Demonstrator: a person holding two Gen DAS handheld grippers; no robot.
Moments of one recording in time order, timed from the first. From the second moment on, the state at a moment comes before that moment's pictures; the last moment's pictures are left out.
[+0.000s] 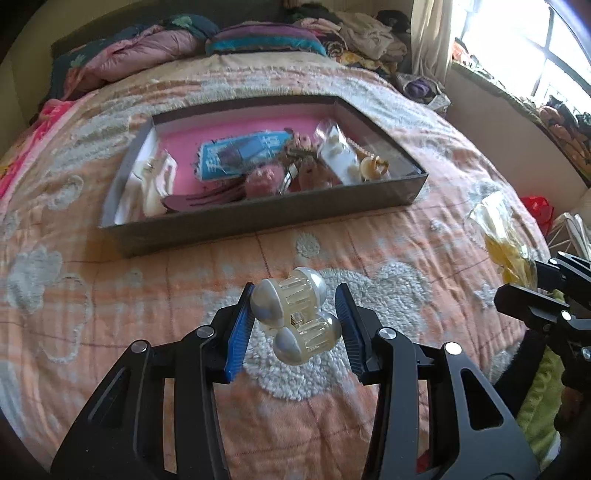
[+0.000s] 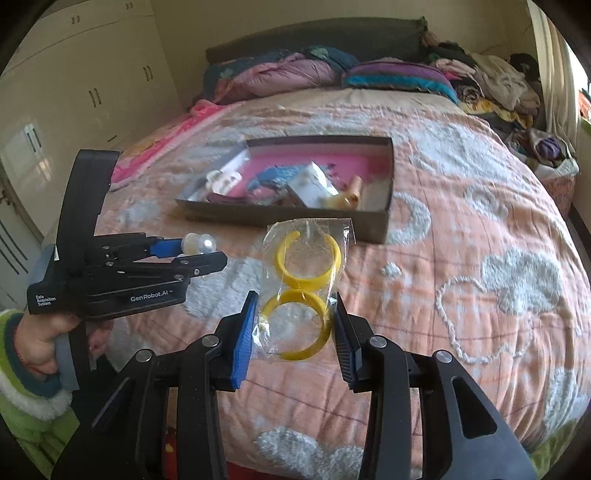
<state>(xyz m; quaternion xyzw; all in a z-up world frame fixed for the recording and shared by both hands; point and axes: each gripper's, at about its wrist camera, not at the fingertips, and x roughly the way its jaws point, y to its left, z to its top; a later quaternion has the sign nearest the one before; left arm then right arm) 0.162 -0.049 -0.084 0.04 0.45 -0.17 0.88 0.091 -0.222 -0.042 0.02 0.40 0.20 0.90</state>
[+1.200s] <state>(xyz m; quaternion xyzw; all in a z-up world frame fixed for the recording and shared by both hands) 0.223 -0.013 0.028 0.03 0.34 -0.13 0.93 0.169 -0.200 0.051 0.01 0.29 0.19 0.94</state>
